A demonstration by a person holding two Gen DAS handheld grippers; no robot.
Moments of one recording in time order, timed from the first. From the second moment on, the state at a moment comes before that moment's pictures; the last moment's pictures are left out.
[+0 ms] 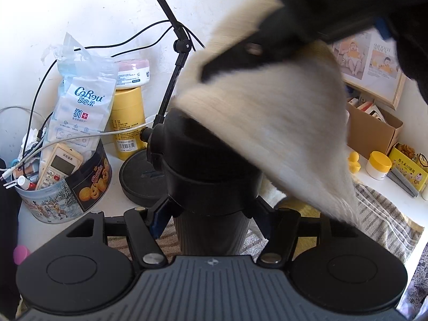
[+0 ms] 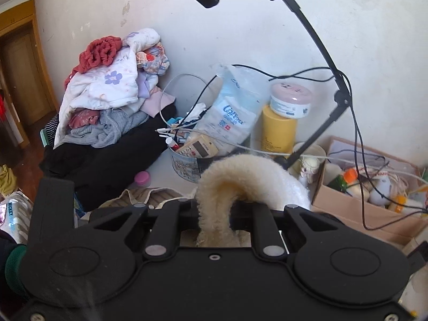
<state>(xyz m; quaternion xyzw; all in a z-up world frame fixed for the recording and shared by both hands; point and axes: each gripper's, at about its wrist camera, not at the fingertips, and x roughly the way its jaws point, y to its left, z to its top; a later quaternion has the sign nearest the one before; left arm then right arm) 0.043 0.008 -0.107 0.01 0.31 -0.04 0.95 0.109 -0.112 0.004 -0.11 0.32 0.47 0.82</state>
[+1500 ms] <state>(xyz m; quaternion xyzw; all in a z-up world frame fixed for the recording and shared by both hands) 0.035 0.008 -0.101 0.00 0.32 -0.03 0.95 0.102 -0.184 -0.039 -0.06 0.39 0.44 0.81</state>
